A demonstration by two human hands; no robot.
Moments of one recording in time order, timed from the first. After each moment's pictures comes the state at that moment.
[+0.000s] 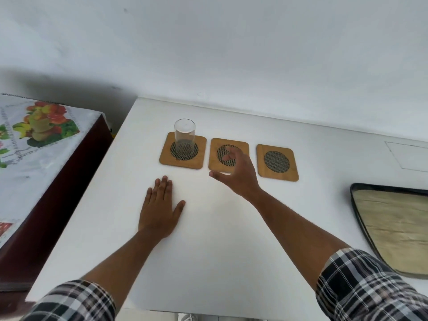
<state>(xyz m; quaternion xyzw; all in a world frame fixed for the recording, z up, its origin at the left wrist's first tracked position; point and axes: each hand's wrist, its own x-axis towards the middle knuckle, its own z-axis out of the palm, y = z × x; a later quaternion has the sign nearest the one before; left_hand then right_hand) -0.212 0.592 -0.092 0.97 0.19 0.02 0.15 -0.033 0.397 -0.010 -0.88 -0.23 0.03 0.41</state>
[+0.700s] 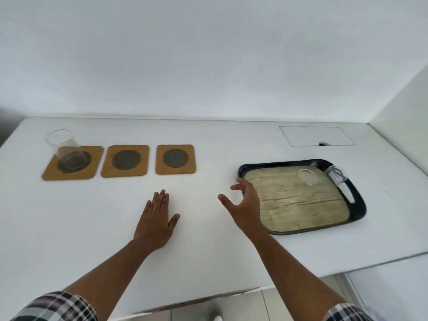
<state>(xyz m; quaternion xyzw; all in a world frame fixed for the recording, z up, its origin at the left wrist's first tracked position) -0.132 0.309 -0.072 0.98 0.04 -0.01 0.18 -0.059 0.047 -0.014 -0.87 -0.02 -0.08 0.49</state>
